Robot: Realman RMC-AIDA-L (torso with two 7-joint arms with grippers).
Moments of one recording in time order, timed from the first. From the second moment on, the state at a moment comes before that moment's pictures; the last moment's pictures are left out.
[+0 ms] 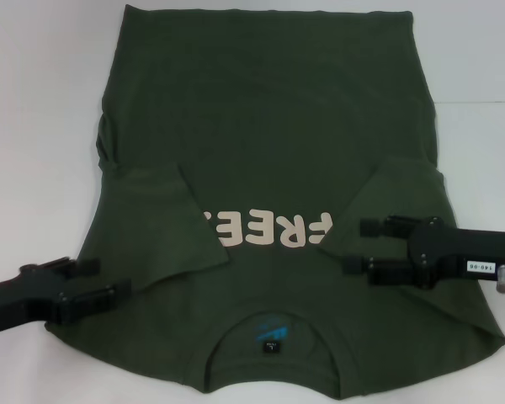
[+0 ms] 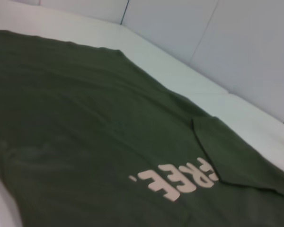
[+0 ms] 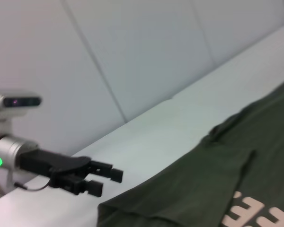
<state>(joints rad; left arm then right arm) -0.28 -2.16 0.58 0.91 2.08 1.53 -1.60 0.52 2.04 -0.77 -0.58 -1.92 -1.55 1.48</state>
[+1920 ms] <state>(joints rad) -0.27 -2.16 0.47 0.91 2.28 1.52 -1.70 0.53 2.04 -0.70 -0.59 -1.98 -1.61 1.48</state>
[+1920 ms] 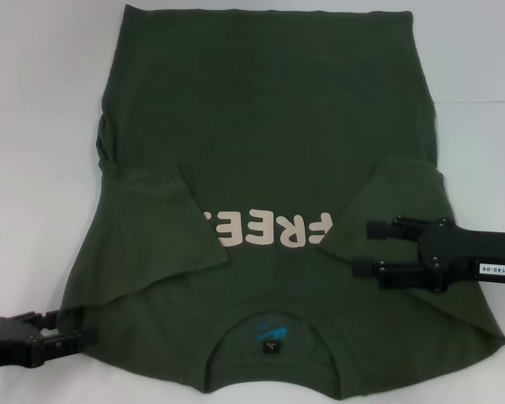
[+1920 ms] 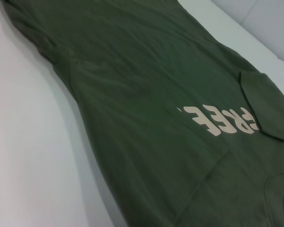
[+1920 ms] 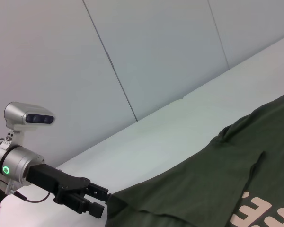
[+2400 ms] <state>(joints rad) -0.29 -2.16 0.47 0.91 2.29 1.50 -1.74 0.53 2.04 -0.70 -0.59 -1.98 -1.61 1.48</state>
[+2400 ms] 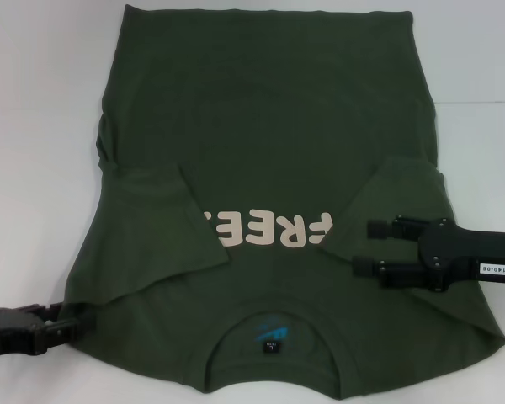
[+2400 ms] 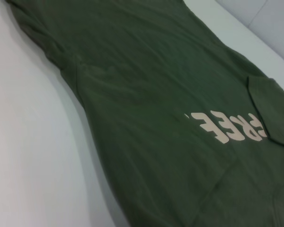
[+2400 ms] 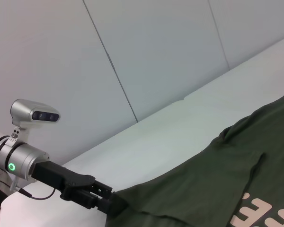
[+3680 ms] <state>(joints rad) -0.33 -2.16 0.46 0.94 2.28 1.53 -1.80 0.49 1.98 -0.66 -0.60 -2.02 -1.65 1.81</state>
